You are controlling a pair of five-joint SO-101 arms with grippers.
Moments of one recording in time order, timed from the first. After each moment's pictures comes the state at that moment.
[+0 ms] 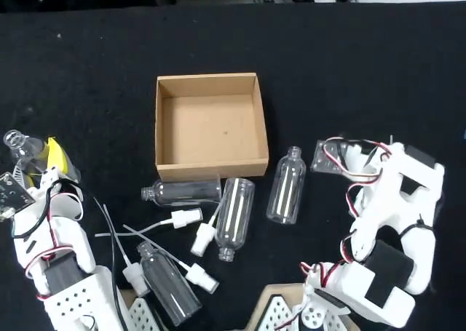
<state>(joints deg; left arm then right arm) -34.1 -102.4 96.3 24.1 9.5 33.4 -5.8 39.3 55.5 106.2</state>
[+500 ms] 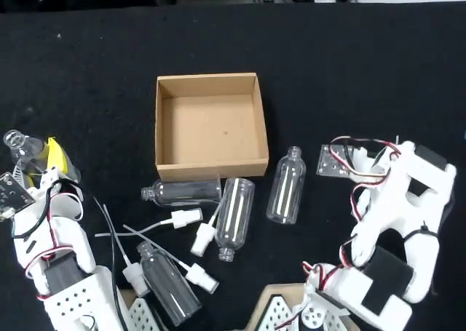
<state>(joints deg) -34.1 -102.4 96.3 24.1 9.5 35.4 -9.1 36.4 64.6 109.4</state>
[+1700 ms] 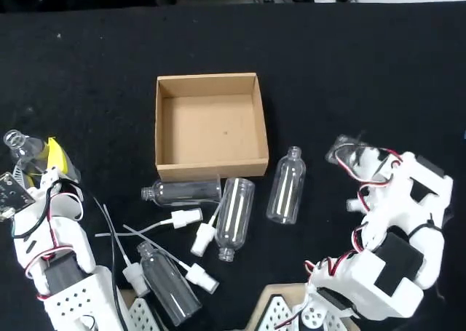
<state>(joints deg) -34.1 -102.4 96.3 24.1 9.5 38.7 -1.6 39.9 54.3 89.0</state>
